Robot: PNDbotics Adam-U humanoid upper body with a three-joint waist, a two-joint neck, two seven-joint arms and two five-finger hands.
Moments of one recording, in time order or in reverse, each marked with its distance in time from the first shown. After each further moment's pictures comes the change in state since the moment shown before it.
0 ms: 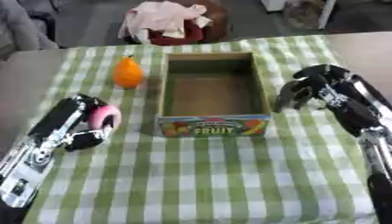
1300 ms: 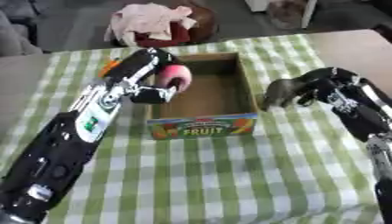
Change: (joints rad) left arm -0.323 -0.237 -0.070 0.308 -0.081 -0.168 -0.102; right arm -0.019 0.008 0.037 0.000 -0.025 -0.002 0.029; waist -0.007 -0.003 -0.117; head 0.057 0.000
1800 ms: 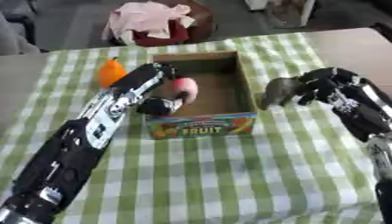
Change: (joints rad) left arm 0.004 -0.014 0.024 0.048 -0.021 -0.027 0.021; right arm 0.000 0.000 0.000 0.000 0.000 -0.001 -0.001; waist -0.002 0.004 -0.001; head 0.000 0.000
